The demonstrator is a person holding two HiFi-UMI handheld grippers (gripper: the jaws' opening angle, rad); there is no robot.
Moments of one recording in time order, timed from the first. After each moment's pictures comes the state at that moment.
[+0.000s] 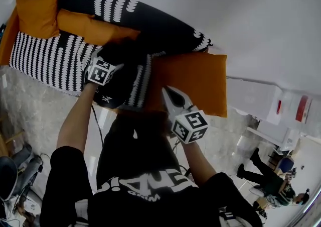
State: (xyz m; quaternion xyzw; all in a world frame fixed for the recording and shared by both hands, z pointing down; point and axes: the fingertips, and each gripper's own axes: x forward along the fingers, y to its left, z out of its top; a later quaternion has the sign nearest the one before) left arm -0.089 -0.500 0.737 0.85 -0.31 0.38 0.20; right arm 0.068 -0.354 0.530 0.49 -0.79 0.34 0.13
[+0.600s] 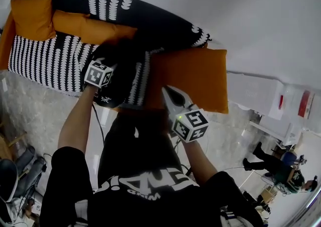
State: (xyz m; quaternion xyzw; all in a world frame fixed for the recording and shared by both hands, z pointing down) left arm -0.069 -0.467 0.753 0.84 -0.25 0.37 0.30; right arm 0.084 -0.350 0.544 0.49 -0.78 0.35 0.13
